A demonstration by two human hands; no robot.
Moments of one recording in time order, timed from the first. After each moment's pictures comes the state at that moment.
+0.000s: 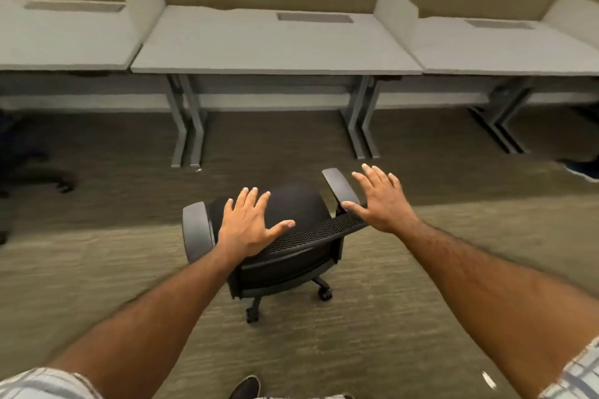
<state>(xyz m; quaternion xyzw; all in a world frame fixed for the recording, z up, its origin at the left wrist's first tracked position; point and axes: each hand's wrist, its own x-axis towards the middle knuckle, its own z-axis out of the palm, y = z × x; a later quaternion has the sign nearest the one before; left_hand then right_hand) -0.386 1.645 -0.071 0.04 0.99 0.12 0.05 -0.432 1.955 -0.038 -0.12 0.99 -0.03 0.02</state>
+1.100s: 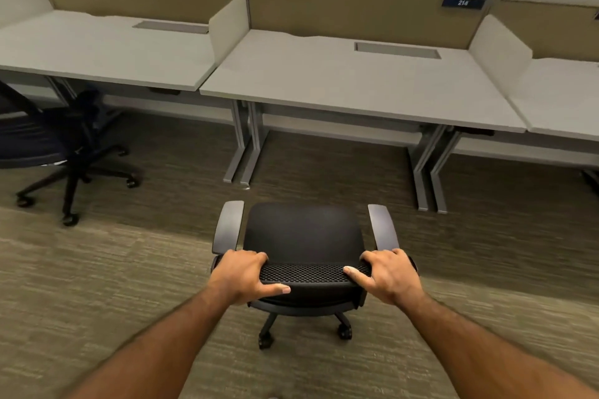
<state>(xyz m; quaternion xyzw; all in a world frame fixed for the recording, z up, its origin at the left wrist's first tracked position) -0.493 1.585 -0.094 0.03 0.99 0.02 0.10 -0.588 1.905 -0.109 -0.25 0.97 0.00 0.04</state>
